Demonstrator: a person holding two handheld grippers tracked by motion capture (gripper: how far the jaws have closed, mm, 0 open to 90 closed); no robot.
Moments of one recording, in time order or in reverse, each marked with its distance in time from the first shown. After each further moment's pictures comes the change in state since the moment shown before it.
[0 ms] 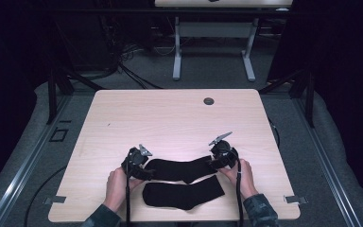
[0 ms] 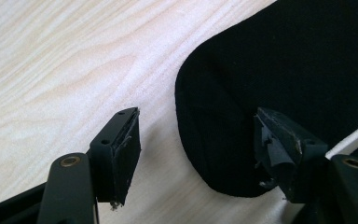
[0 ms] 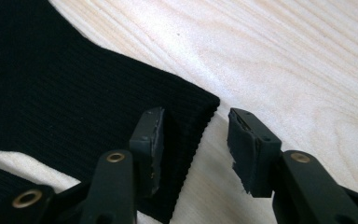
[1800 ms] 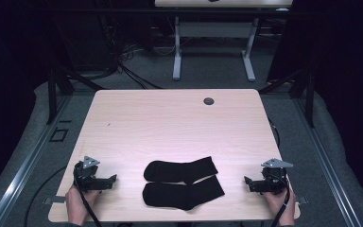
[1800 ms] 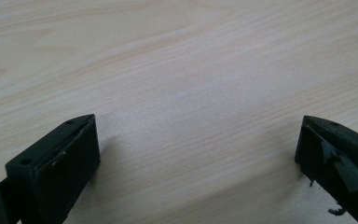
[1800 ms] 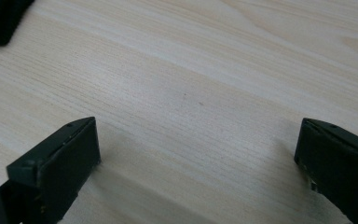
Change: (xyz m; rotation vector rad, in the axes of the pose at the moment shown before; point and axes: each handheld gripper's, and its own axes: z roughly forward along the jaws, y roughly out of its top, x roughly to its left) left arm 0.085 -0.126 -0.034 -0.210 0.133 -0.313; right arm -0.055 -0.148 -0.055 -0.255 -0.206 0.210
